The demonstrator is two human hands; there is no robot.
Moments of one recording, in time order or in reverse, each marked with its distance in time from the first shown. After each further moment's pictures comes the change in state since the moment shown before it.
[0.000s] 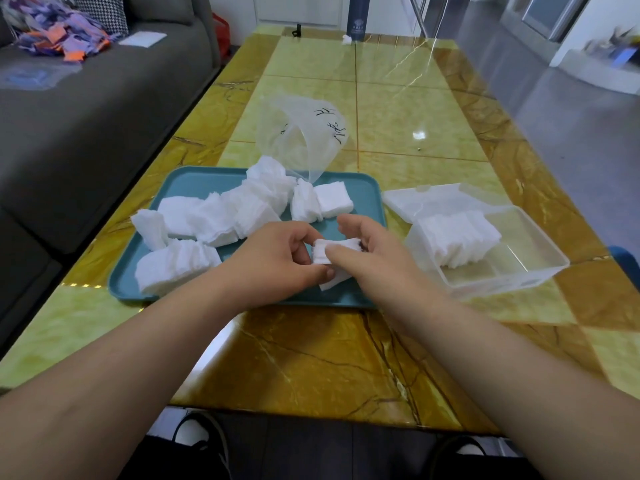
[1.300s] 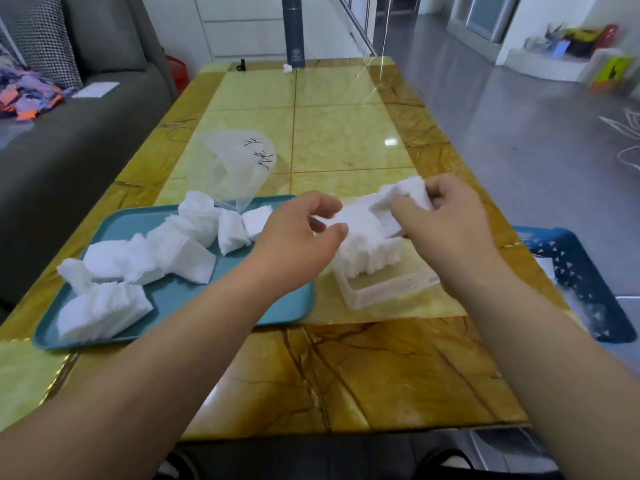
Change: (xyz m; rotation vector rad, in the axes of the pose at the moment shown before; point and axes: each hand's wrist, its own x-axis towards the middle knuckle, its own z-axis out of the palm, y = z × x) left_hand 0.049 0.118 0.077 -0.084 0.205 0.102; right_hand -0.026 -0.006 -0.162 -0.025 0.560 -0.089
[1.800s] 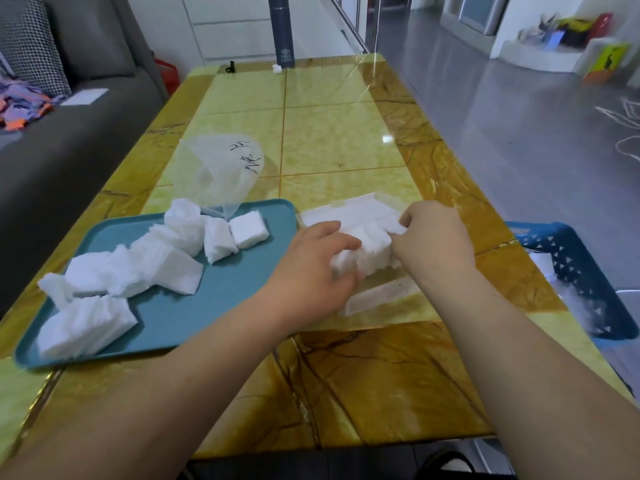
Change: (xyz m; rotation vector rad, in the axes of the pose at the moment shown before) left_hand -0.008 -0.007 0.037 0.307 -0.215 0.089; right_hand 0.031 0.037 0.006 -0.717 -0.045 0.006
